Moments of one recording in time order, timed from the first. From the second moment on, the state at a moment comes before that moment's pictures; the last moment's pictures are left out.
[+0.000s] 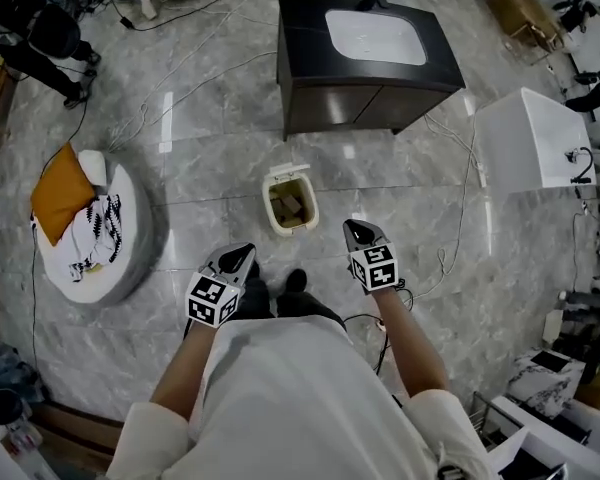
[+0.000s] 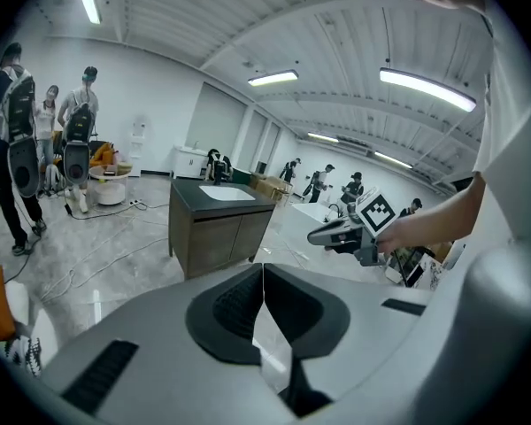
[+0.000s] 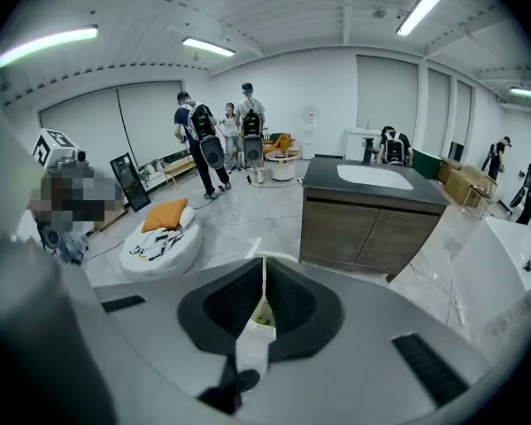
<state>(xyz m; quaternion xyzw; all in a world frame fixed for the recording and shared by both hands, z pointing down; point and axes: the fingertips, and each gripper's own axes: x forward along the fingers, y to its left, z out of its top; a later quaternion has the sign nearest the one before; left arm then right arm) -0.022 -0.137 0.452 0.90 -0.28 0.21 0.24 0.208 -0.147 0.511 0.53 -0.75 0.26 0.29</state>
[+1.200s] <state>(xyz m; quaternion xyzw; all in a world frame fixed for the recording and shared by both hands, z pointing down) -0.034 -0.184 0.347 0.92 -0.32 0.14 0.18 0.251 -0.139 0.338 0.61 -0.76 0.14 0.17</state>
